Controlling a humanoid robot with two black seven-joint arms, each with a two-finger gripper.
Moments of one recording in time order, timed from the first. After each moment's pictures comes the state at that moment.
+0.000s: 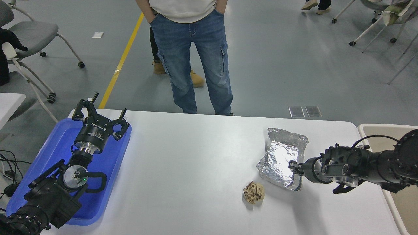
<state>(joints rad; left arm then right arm) -0.59 0.22 -0.90 -0.44 -0.08 -0.64 -0.34 1.21 -0.23 -1.09 0.88 -0.06 0.01 0.08</state>
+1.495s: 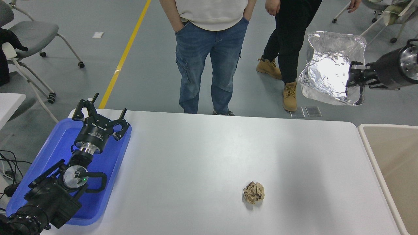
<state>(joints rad) -0.59 0.22 -0.90 -0.44 -0.08 -0.64 -0.34 2.12 -0.59 -1.35 1.23 -0.15 0.39 0.08</state>
